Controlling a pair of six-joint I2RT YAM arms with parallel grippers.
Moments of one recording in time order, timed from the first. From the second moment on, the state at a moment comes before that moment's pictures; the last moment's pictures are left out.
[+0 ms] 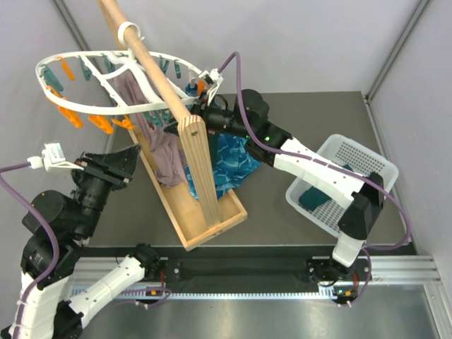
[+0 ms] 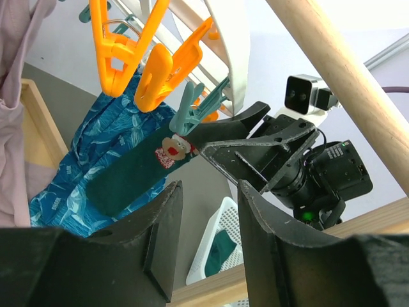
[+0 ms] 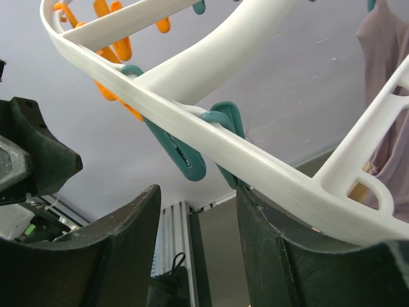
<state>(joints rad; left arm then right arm) -0.63 0.55 1.32 -0.63 -0.40 -0.78 0.91 1.75 1.75 0.16 -0.46 0.53</state>
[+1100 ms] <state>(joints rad) -0.63 0.55 1.30 -0.63 -0.32 -0.84 0.91 1.72 1.71 0.18 -0.36 0.47</state>
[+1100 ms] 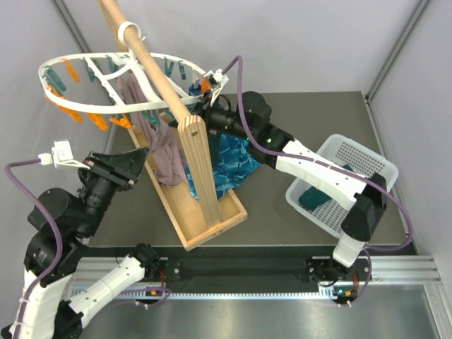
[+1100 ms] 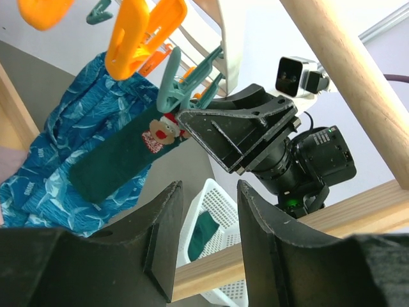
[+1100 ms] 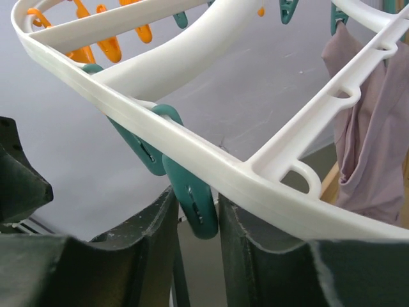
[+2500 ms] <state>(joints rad) -0.63 0.86 1.37 -0.46 -0.31 -0.81 0.91 1.62 1.64 0.10 -0.35 0.46</state>
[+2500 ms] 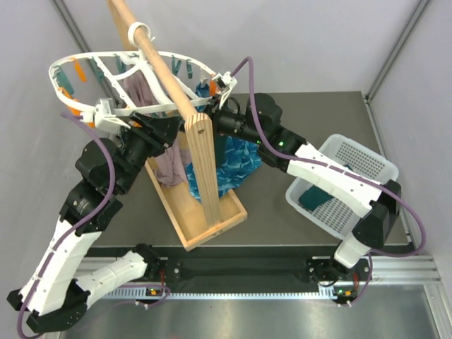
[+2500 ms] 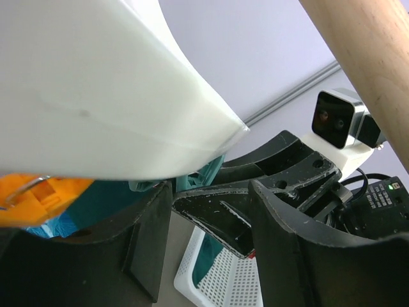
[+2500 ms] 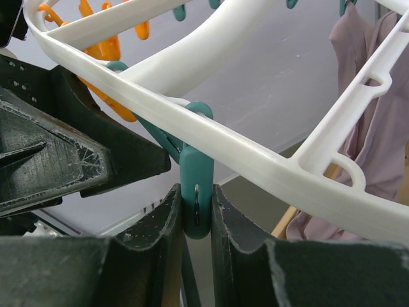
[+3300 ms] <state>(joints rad) -0.63 0.89 1.30 -0.34 -0.31 -0.78 0.92 1.62 1.64 0.09 -0.35 0.46</state>
